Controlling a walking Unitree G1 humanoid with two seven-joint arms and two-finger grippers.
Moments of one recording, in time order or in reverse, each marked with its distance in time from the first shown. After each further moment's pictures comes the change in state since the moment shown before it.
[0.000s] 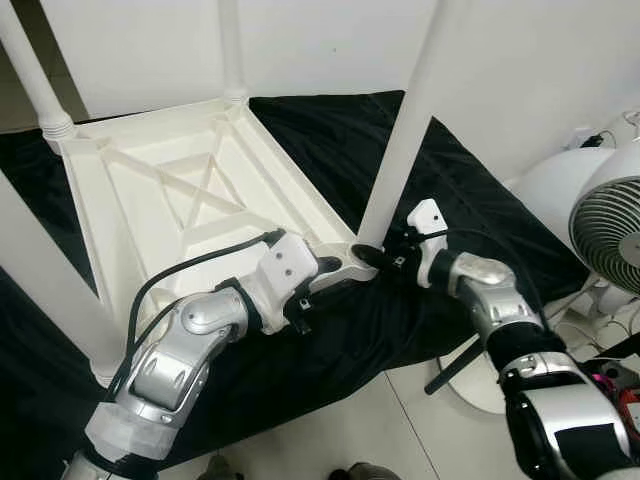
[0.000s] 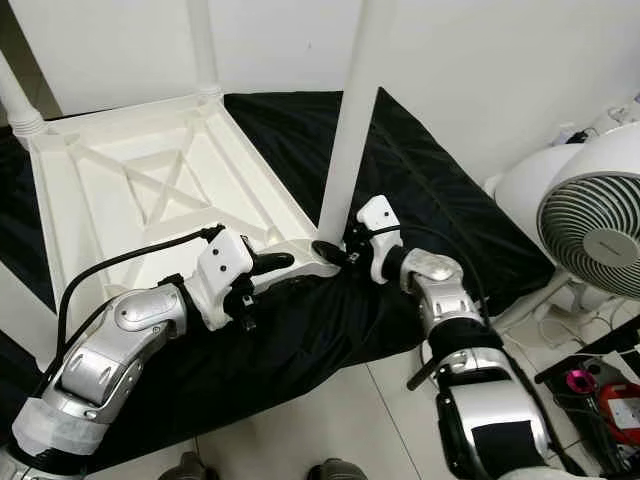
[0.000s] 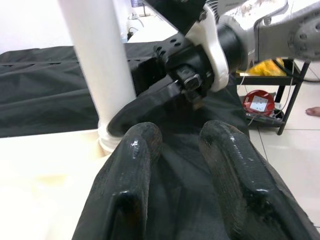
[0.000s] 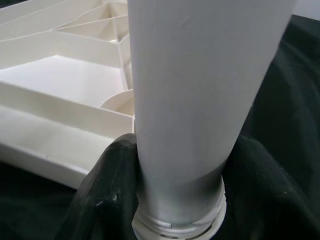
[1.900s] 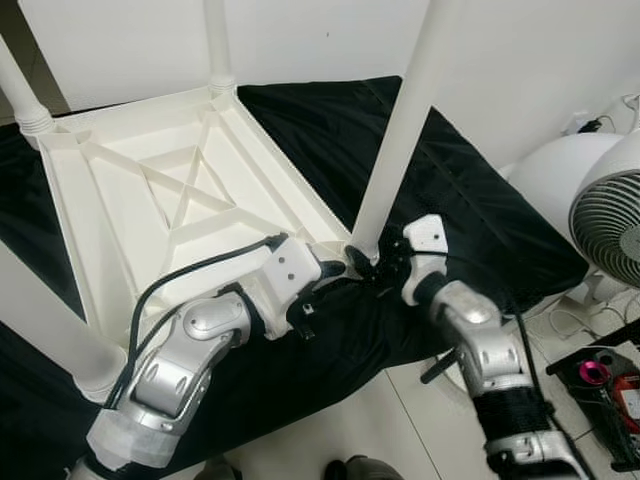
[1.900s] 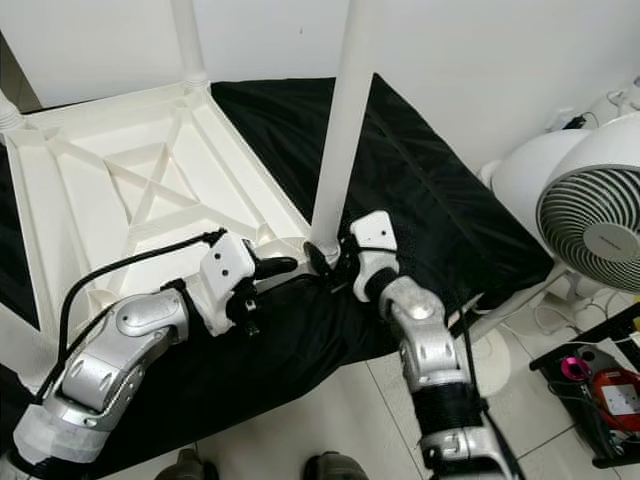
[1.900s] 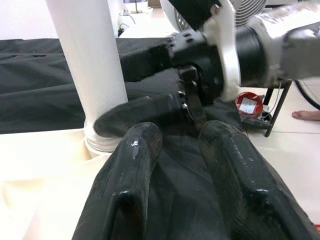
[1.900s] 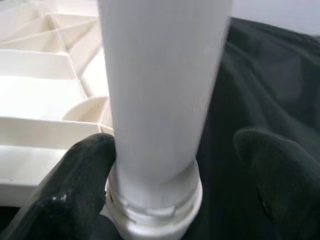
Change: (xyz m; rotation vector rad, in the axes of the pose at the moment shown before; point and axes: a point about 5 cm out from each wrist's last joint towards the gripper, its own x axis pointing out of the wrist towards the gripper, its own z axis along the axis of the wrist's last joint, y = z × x) left arm -0.001 -0.007 0.003 -0.015 -0.014 -0.010; right arm -0.018 0.029 0.017 0.023 -0.084 -0.221
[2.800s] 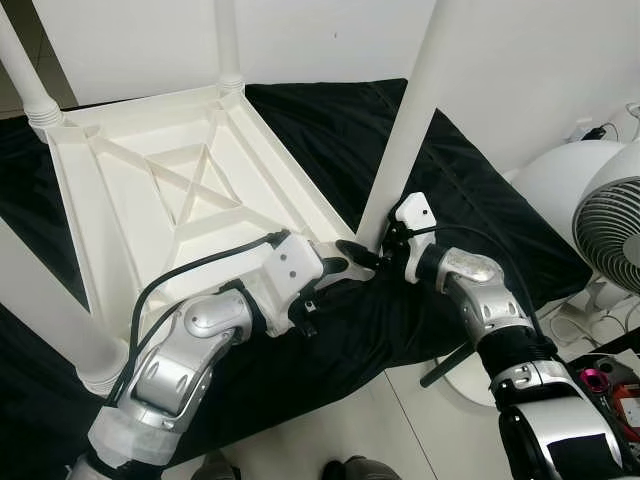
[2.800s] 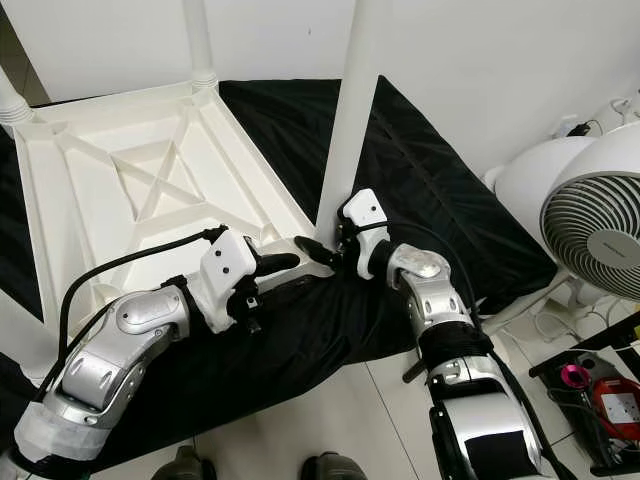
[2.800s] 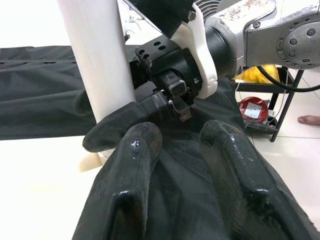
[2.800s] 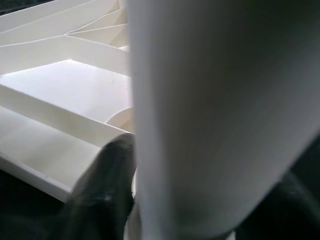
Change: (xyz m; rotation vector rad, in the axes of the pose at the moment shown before) left arm 0.004 0.001 0.005 0.013 -0.017 -0.002; right arm 0.025 -0.016 -0.001 -0.056 0.029 0.320
